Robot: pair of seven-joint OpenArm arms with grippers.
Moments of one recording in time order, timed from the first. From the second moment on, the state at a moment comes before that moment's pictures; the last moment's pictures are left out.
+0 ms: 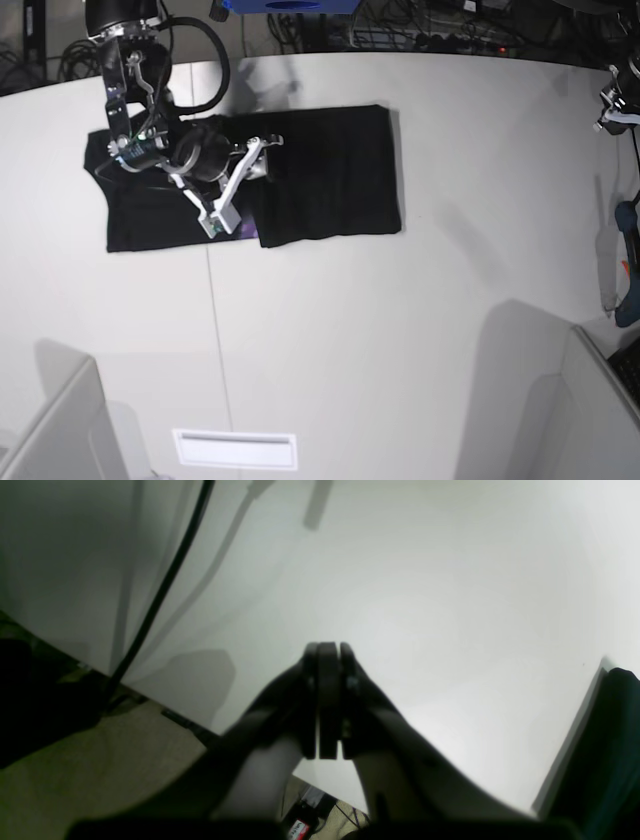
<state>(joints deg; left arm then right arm) 34.3 -20.3 -53.1 109.2 -52.0 1.3 64.8 -8.7 12.5 -10.5 107.3 34.2 4.2 -67.6</state>
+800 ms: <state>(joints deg) 34.1 -19.4 -53.4 105.8 -52.0 -6.3 64.5 -13.9 12.0 -10.1 110.1 34.7 3.8 -68.3</state>
